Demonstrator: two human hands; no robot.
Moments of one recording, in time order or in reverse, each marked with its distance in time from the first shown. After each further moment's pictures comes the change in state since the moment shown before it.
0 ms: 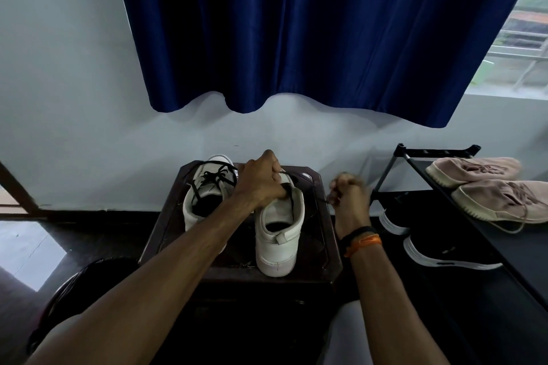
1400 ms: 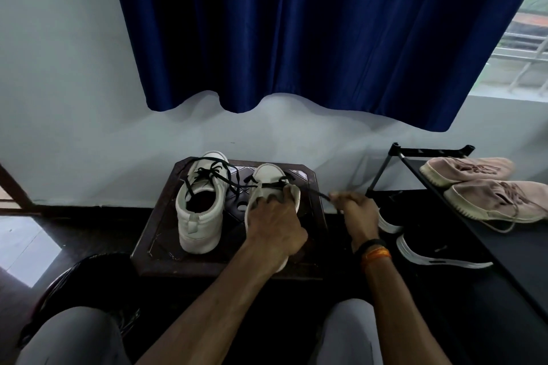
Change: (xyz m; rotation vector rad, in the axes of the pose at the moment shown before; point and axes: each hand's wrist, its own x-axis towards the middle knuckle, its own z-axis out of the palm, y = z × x) left_hand -0.075 0.047 0.039 0.594 -0.119 -0.019; right_hand 0.005 0.011 -0.055 -0.507 -0.053 -0.071
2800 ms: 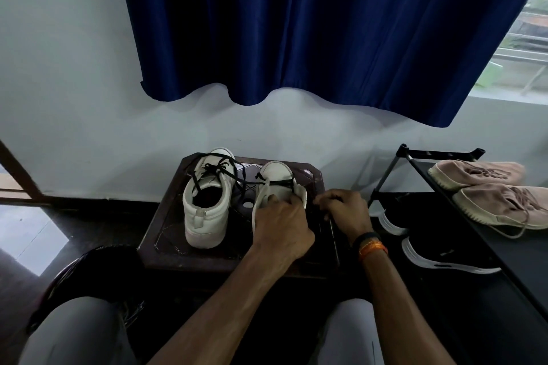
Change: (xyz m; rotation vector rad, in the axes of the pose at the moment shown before) left_hand -0.012 0.005 0.001 -0.042 0.122 0.021; right_hand -0.010 -0.022 0.015 -0.366 -0.214 -0.165
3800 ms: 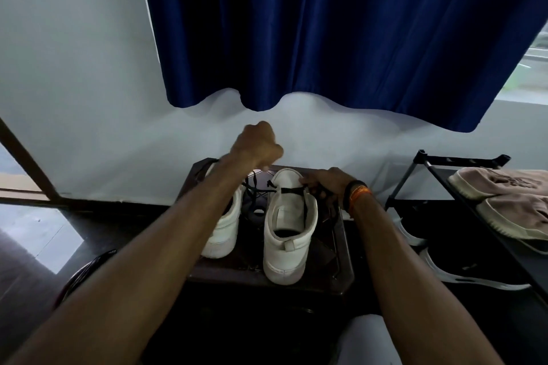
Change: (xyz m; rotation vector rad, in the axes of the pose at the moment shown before) left_hand 0.120 -0.080 -0.074 -0.428 -0.095 -0.215; right_hand 0.090 -0.044 0.030 -0.022 -0.430 0.301
